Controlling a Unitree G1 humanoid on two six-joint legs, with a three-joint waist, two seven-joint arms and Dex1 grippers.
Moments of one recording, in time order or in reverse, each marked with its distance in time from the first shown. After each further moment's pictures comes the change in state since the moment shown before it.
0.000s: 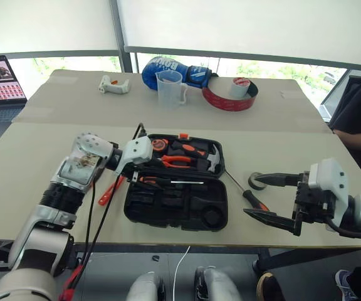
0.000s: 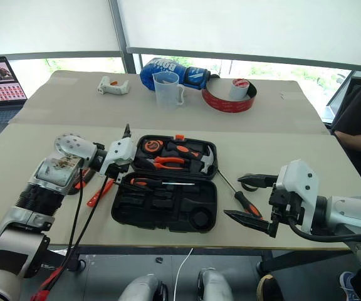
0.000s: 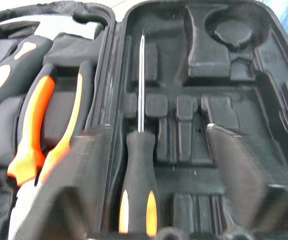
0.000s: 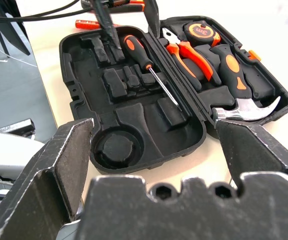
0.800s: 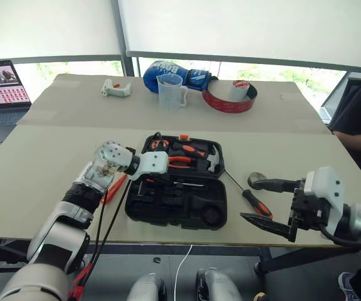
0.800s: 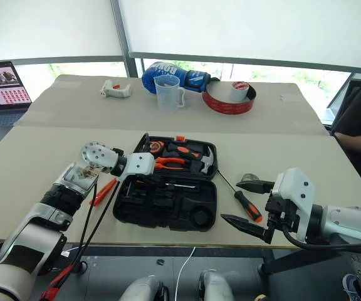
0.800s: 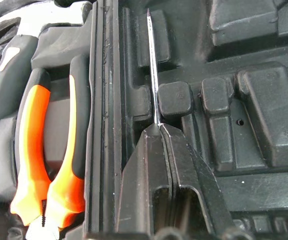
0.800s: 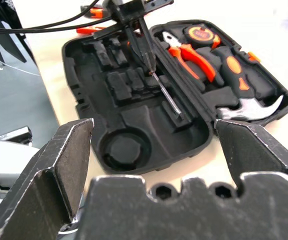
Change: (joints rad) left arm -0.034 -0.081 -0.080 0.154 0.127 -0.187 0.092; right arm 0.087 0.044 -0.002 -0.054 -0.026 0.000 -0.072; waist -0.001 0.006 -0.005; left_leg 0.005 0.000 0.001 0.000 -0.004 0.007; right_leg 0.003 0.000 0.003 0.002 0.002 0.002
